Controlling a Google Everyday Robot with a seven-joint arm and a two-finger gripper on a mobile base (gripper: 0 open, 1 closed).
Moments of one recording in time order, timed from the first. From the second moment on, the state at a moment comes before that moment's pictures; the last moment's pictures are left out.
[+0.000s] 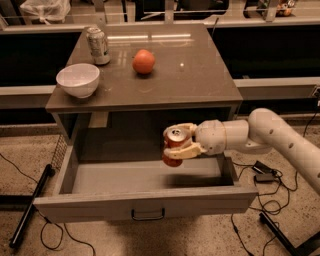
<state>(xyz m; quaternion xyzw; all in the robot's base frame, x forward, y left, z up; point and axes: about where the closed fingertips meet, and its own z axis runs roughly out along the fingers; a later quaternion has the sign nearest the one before) 0.536 -0.040 0.756 -0.54 0.52 0.45 0.48</state>
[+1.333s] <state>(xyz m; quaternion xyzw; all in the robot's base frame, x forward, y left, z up) 0.521 -0.007 0.689 -0.57 0.49 0.48 0.45</state>
